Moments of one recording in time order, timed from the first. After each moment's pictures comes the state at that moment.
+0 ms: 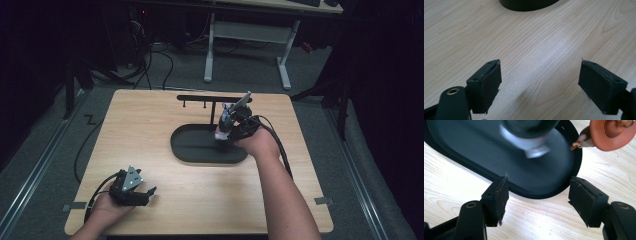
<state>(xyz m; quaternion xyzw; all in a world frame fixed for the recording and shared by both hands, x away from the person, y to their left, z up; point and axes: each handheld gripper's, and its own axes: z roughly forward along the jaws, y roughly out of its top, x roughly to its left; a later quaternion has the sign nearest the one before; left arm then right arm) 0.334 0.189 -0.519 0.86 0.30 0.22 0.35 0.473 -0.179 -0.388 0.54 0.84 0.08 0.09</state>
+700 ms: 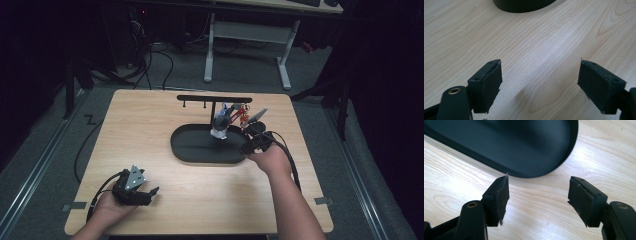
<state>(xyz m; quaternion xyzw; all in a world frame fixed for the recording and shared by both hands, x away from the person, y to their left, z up) 0.337 0.183 -0.520 0.86 0.29 0.21 0.35 0.438 -0.219 -0.416 0.56 0.82 0.11 0.09</state>
